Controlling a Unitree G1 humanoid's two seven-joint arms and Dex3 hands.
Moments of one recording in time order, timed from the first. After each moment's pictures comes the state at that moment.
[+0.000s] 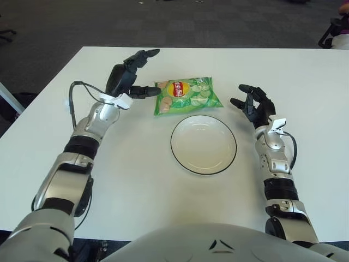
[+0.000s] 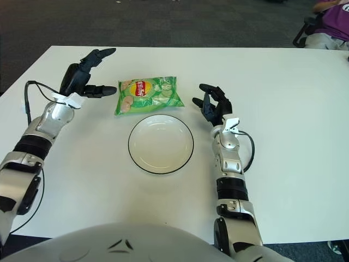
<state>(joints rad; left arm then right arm) -0.60 0.52 -0.20 0.66 0.60 -0.77 0.43 -0.23 -0.07 -0.16 0.24 0.06 -0.12 -0.04</state>
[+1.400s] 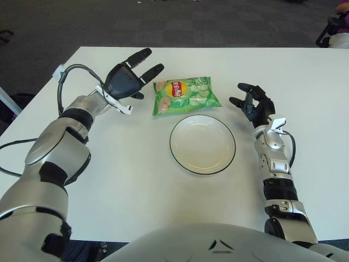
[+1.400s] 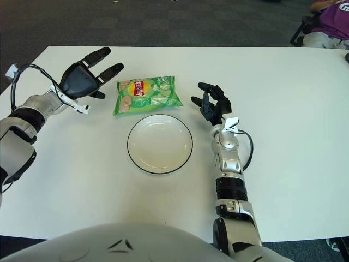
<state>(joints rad) -0.99 0.58 -0.84 1.21 1.31 -0.41 1.19 -0.23 -0.07 -0.16 0.21 0.06 -0.12 -0.04</state>
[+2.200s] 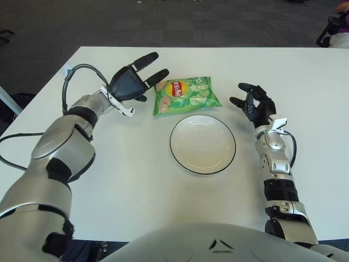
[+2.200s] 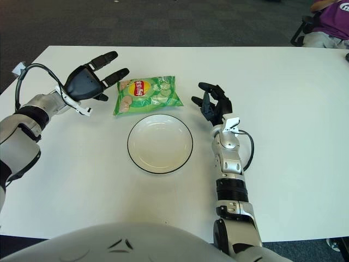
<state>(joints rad) -1.00 0.52 -0.92 1.27 1.30 -0.39 1.29 -0.22 -0.07 -0.16 0.19 0.06 -0.11 -0.04</state>
